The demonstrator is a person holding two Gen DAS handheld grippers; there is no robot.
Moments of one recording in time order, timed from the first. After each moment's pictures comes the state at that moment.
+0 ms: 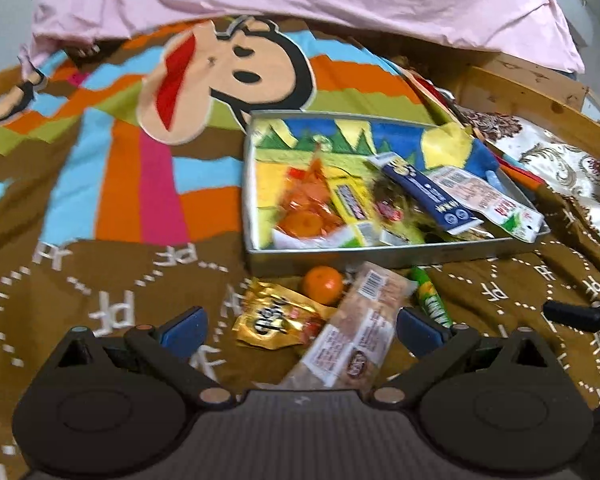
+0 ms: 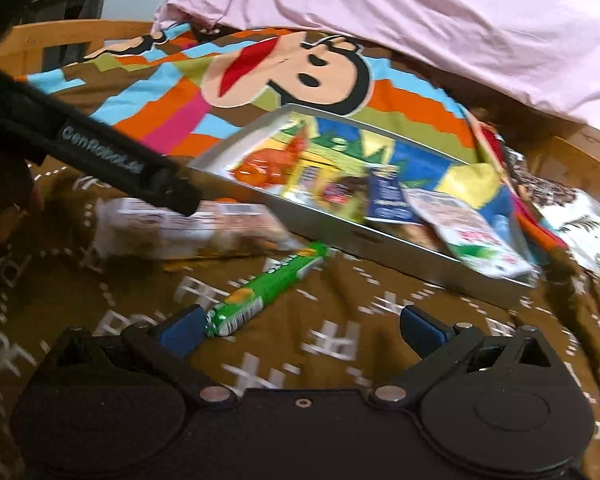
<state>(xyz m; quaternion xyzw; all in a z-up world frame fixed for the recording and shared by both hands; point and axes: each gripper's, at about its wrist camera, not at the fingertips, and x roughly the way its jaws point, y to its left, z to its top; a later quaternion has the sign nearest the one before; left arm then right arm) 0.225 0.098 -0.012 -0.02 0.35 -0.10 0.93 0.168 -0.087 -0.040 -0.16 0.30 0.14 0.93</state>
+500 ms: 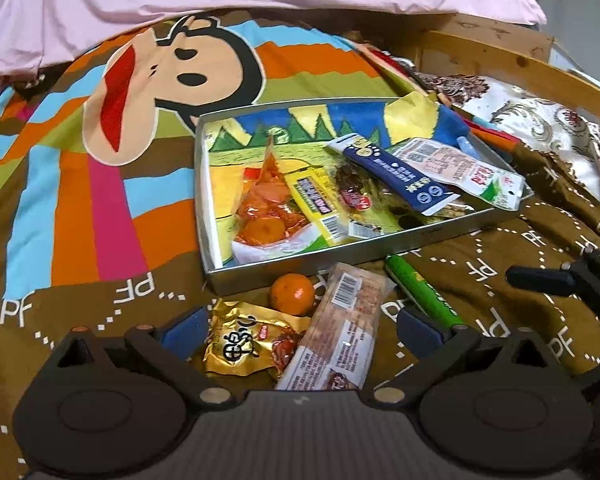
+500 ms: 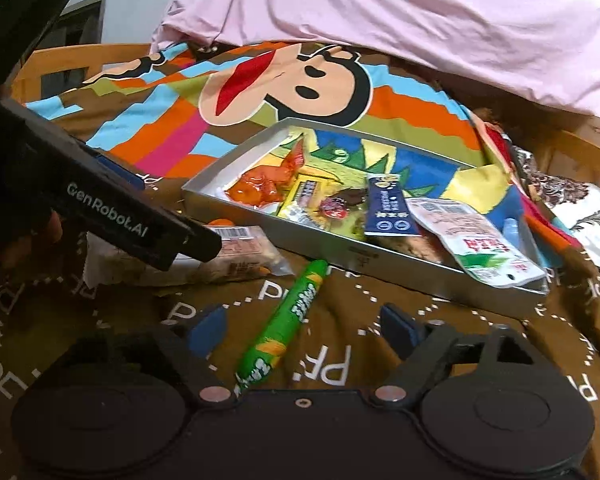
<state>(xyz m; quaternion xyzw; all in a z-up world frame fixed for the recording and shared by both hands) 0.242 0.075 -0.010 0.06 0.36 -0.13 0.92 0.187 -0.088 -0.041 -0.12 0.28 0.17 0.94</state>
